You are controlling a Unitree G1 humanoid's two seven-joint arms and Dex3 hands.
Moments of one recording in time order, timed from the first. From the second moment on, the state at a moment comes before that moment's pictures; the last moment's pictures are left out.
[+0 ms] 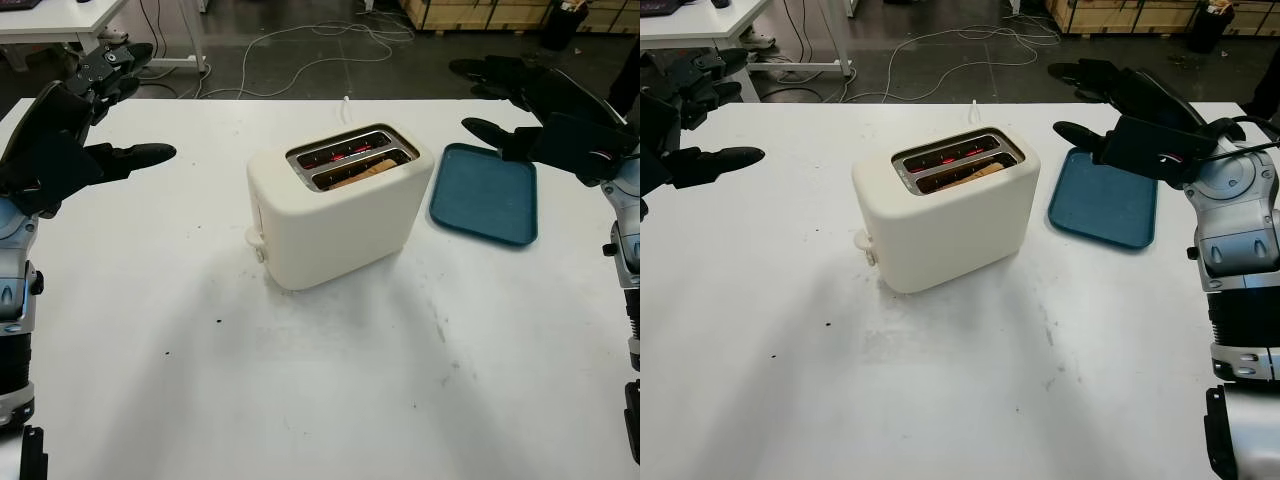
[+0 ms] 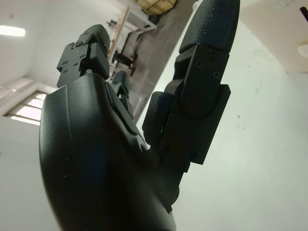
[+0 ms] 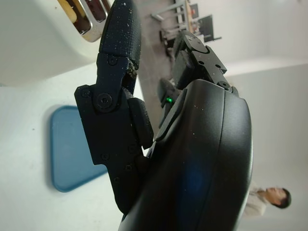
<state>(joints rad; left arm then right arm) -0.46 0.64 0.21 -0.05 0.03 0.09 -0.42 -0.67 -0.69 0.00 0.18 -0.17 0.08 0.51</state>
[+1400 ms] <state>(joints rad) -0.46 0.64 0.21 -0.05 0.03 0.09 -0.42 -0.67 -0.69 0.00 0.17 -0.16 0.09 0.51</state>
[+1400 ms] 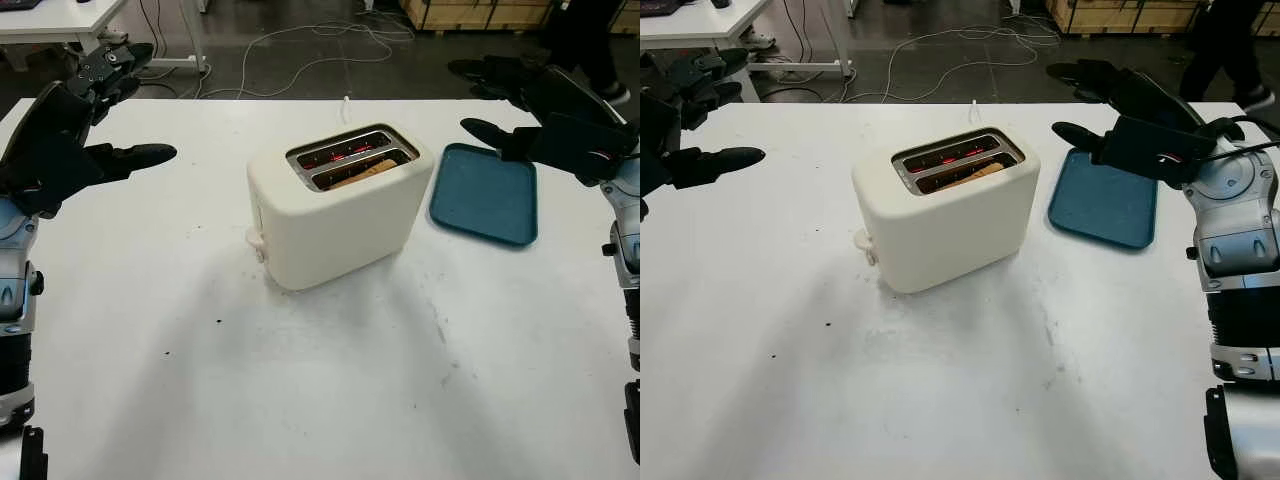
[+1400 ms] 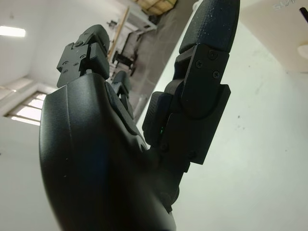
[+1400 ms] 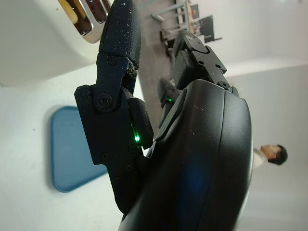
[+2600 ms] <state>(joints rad) -0.46 0.64 0.21 -0.05 0.03 0.09 -0.43 -0.67 -0.68 -0.01 0.16 -0.14 0.11 0.51</state>
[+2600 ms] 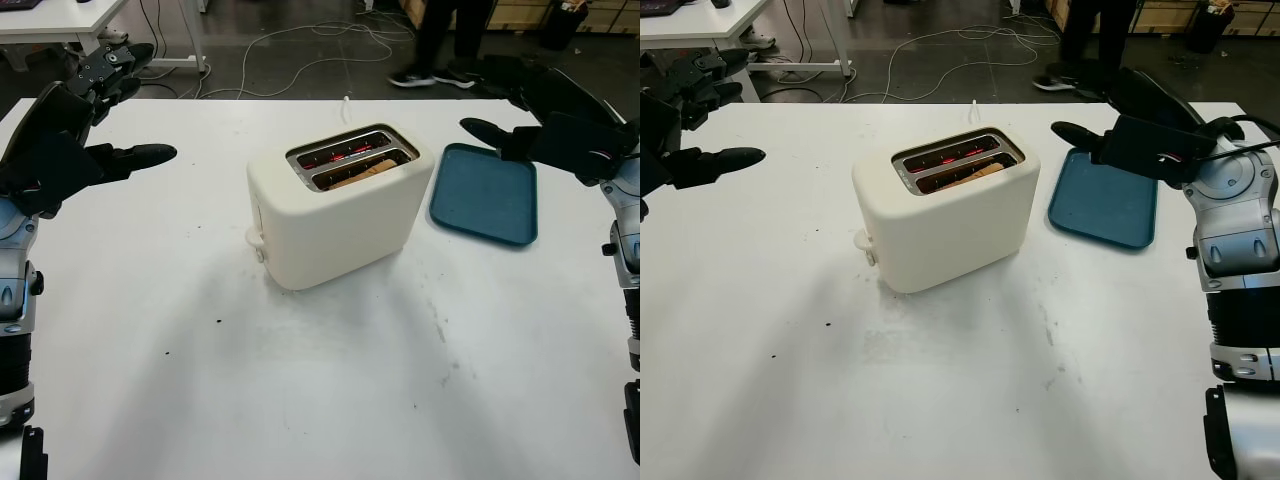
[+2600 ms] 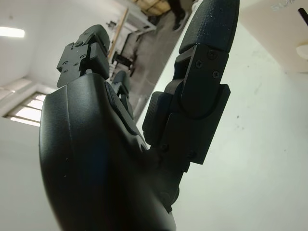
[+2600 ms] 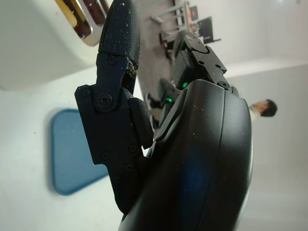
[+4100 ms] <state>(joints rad) -0.45 0.64 0.22 -0.05 0.01 0.09 -0.44 -0.66 -0.66 -0.03 0.17 -0.13 0.08 0.47</state>
